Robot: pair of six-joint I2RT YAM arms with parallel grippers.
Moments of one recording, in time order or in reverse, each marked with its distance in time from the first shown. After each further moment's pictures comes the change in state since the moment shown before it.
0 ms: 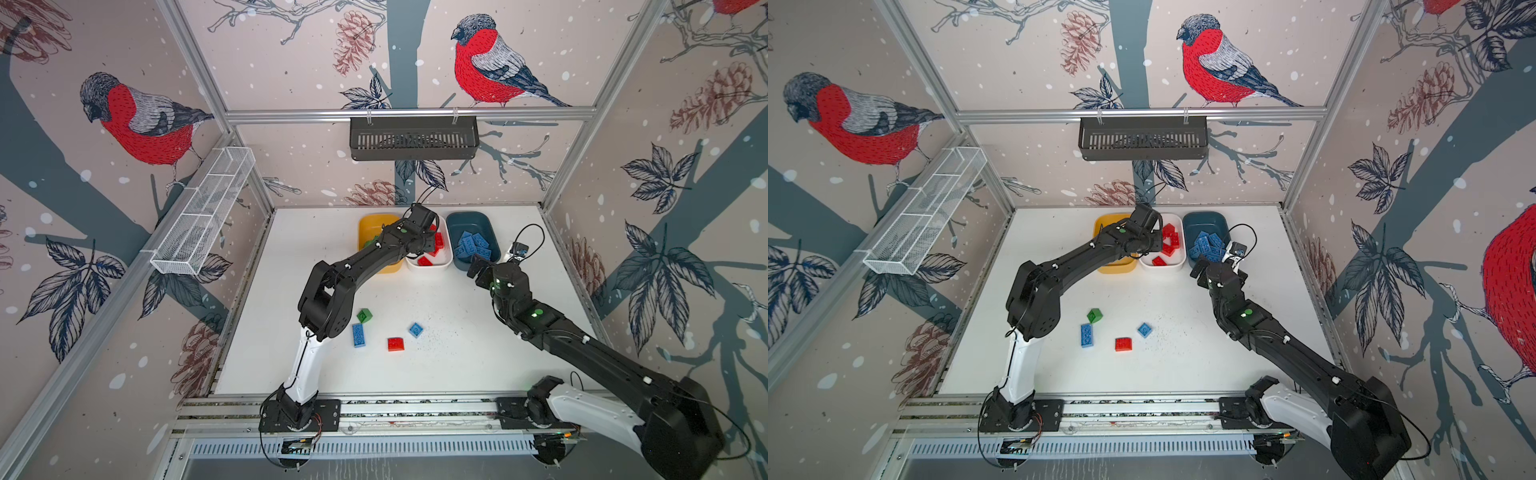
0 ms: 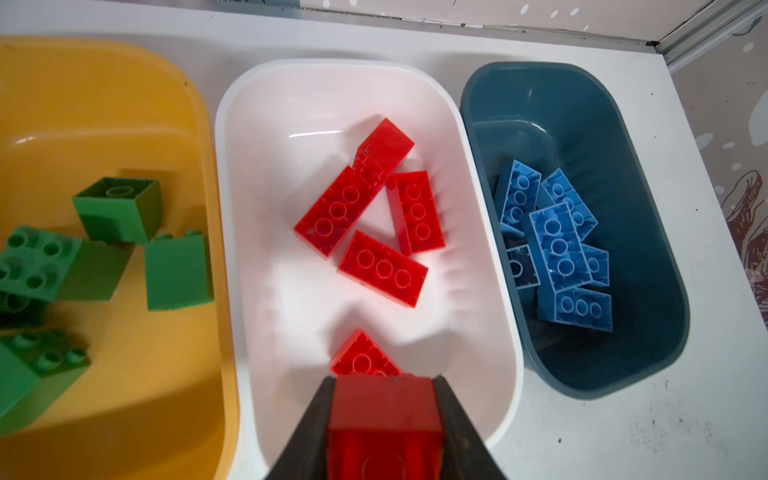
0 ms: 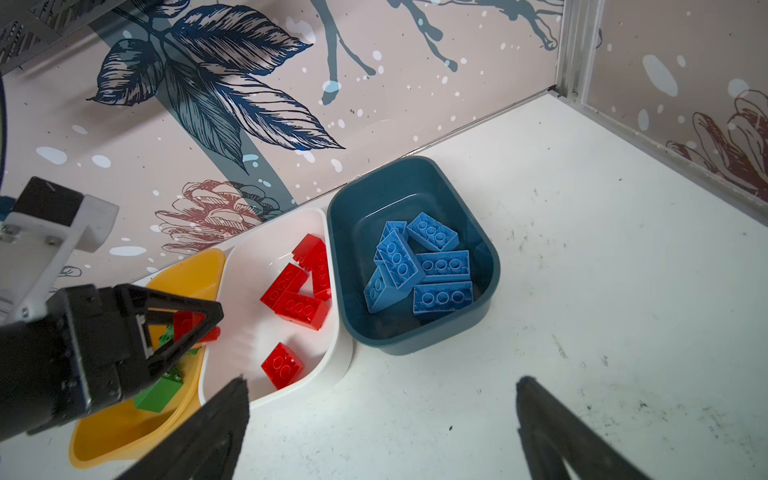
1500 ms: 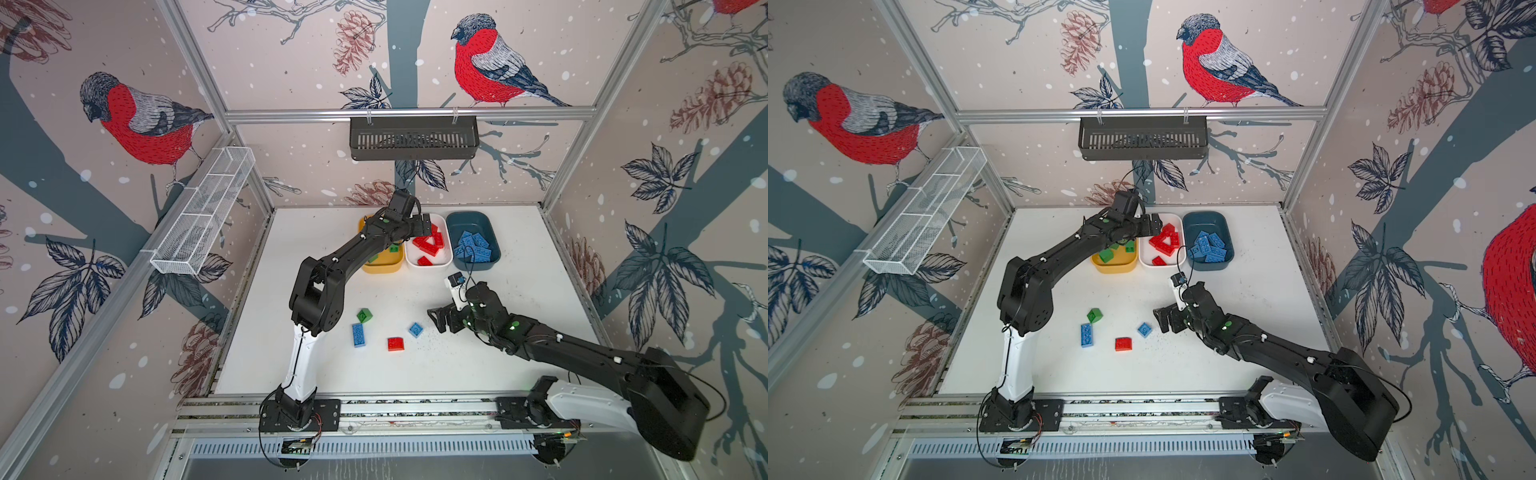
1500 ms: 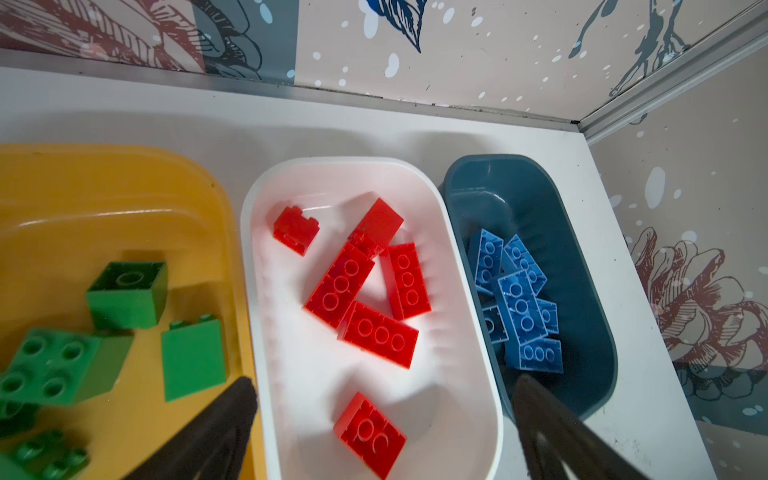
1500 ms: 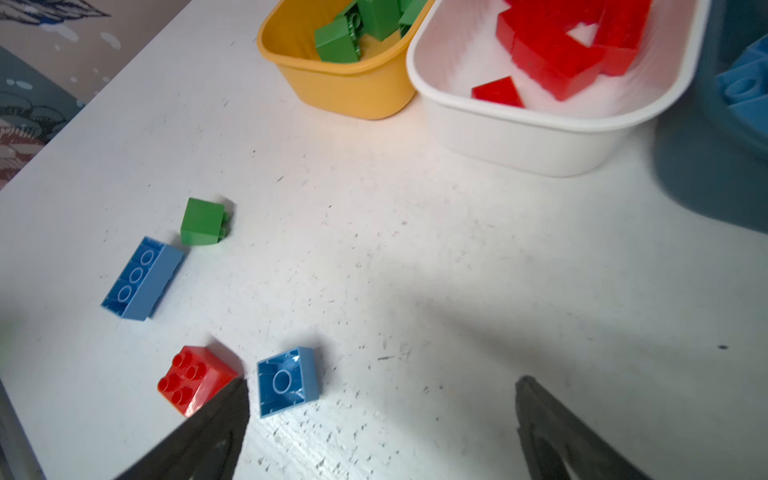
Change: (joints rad) left arm 0.108 -0.078 -0.081 0.141 0.146 0.013; right arm 0.217 0.144 -0.119 0.020 -0.550 -0.310
